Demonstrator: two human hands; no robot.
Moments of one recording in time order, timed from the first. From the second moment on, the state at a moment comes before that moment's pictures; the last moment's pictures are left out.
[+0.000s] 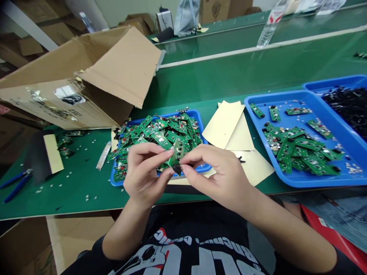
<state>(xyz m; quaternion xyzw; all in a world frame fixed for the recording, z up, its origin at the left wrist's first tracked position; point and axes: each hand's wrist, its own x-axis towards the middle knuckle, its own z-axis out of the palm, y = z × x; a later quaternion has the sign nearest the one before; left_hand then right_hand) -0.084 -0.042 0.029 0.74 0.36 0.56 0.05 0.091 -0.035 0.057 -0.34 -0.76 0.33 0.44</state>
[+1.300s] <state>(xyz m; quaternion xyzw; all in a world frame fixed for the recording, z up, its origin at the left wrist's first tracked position) -0.065 -0.052 0.040 0.66 0.51 0.48 0.28 0.096 -0.025 0.050 -0.31 -0.89 0.01 0.32</state>
